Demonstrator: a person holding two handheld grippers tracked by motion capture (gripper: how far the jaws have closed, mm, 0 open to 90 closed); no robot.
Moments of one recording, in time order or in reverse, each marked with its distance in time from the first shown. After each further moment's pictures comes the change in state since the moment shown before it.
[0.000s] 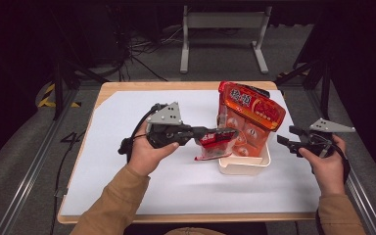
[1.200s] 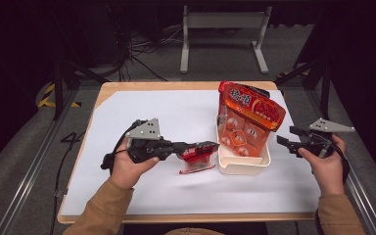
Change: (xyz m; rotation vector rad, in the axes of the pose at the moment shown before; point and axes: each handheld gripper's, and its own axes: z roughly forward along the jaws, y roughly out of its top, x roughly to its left) left arm -0.007 -0.051 -0.033 0.036 -0.005 -0.095; right arm 0.003 0.002 -0.001 0.015 -0.014 0.009
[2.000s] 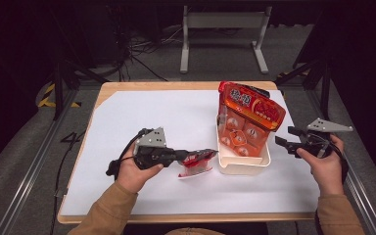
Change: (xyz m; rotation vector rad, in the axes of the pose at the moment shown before) left arm 0.001 -0.026 0.019 0.071 0.021 -0.037; right arm 0.005 0.003 0.001 0.011 0.008 -0.009
